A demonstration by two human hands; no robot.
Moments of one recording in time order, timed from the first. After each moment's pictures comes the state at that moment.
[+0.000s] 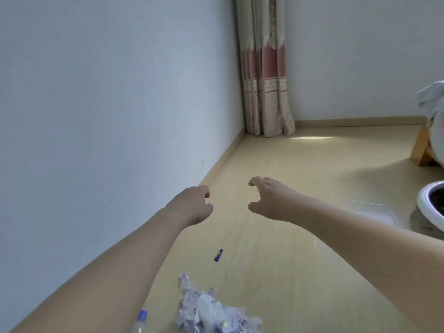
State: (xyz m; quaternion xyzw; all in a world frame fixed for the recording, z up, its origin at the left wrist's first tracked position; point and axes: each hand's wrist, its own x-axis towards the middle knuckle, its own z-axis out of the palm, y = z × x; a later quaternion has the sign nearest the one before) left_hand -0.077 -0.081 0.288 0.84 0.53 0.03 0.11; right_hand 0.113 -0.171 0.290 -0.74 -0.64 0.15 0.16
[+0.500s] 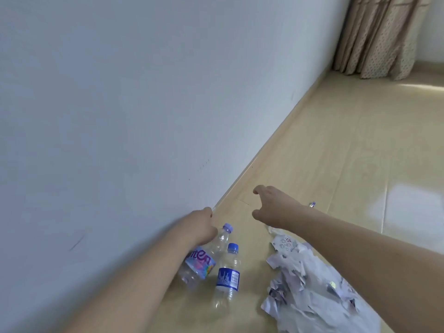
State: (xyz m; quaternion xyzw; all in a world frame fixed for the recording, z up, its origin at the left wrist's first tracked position) left_hand -0.378 -0.025 0.102 0.71 0.65 -0.11 0.24; right_hand -0.174 -0.039 0.136 -0.68 -0.68 0.26 0.03
